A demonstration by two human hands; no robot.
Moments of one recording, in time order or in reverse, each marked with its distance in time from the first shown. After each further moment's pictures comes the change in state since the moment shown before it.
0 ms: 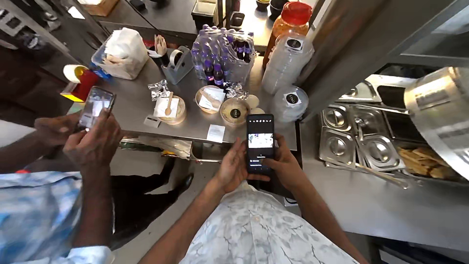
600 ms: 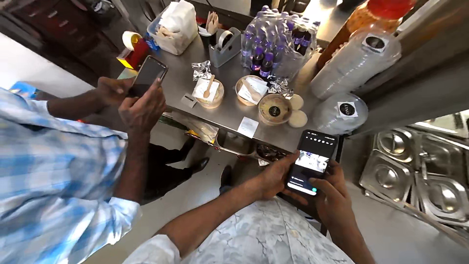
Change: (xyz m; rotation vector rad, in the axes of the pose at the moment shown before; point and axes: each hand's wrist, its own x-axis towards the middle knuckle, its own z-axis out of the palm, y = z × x) left_hand 0.009 -0.016 0.003 0.001 0.061 -0.182; right_hand -0.018 0.019 0.001 -0.016 0.234 -0.041
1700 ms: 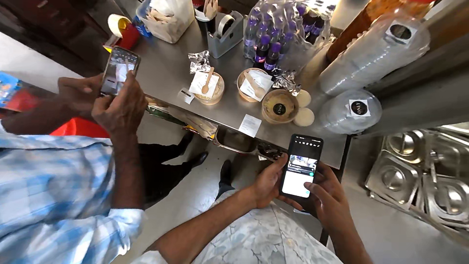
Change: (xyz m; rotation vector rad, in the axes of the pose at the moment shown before) left_hand -0.011 -0.011 -0.030 -0.188 0.007 0.048; right_hand 0.012 0.015 0.005 -0.145 -0.078 0.095
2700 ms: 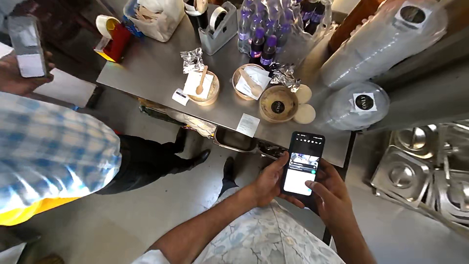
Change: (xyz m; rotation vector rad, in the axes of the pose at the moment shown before) left_hand 0.021 0.007 -0.002 -0.018 0.027 -0.044; right_hand 0.018 0.004 -0.009 0.001 0.046 0.040
